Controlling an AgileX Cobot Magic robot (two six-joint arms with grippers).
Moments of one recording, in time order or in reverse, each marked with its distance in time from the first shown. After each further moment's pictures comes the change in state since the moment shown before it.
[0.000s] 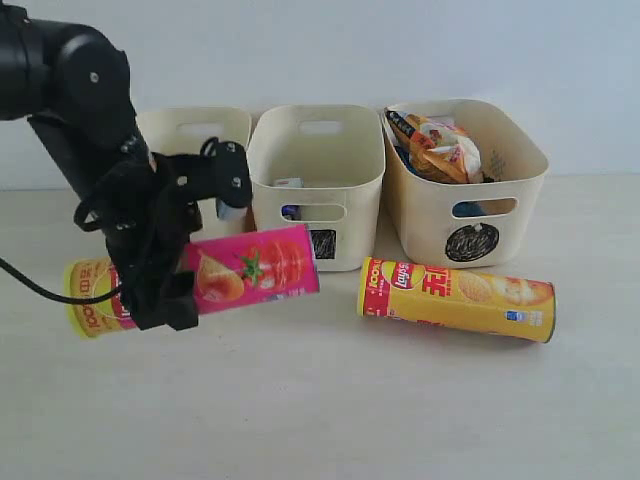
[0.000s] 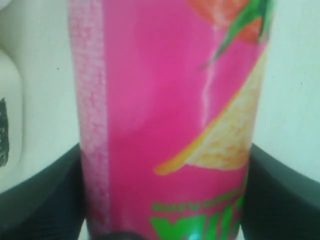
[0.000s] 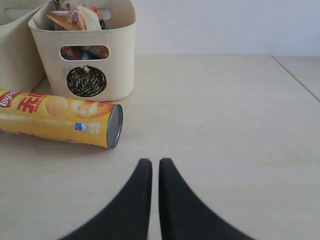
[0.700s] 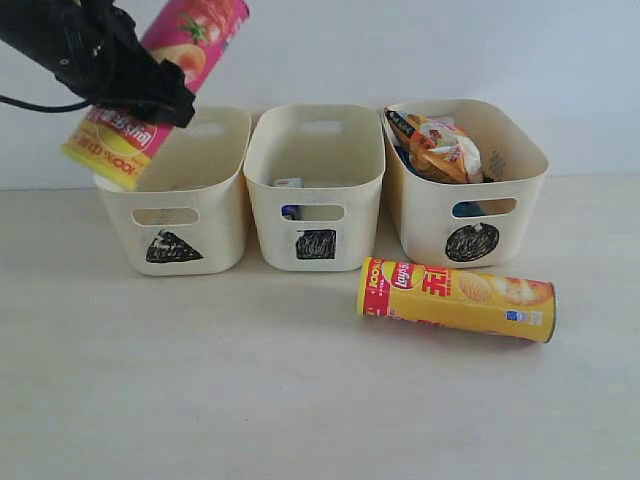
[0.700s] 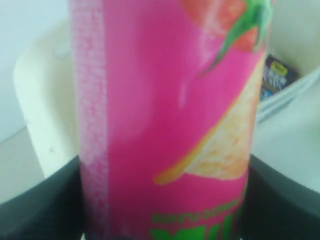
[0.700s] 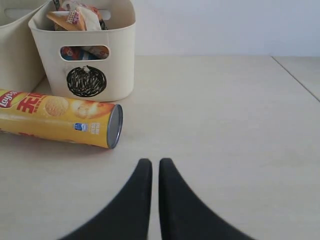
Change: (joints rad) left arm 0.151 -0.054 -0.216 0.067 -0.282 -0.647; right arm 0.000 0.000 0.000 0.000 0.000 0.000
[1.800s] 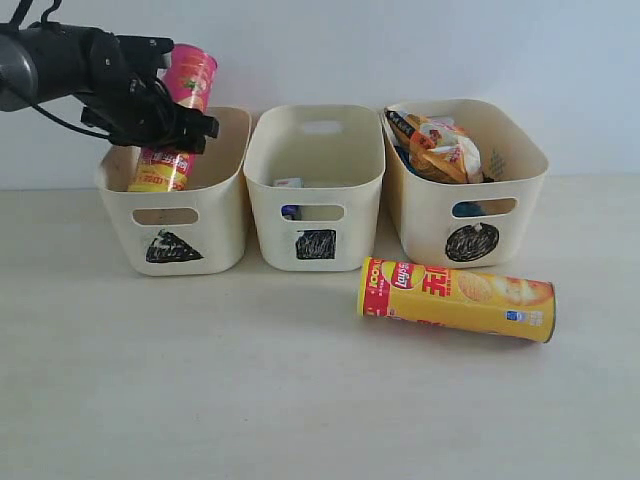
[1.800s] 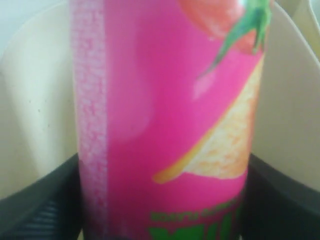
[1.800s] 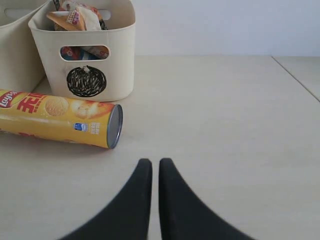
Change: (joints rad) left arm 0.129 0.598 -0.492 0.004 -0.082 -0.270; right arm 0.000 0.000 0.000 0.000 0.000 0.000
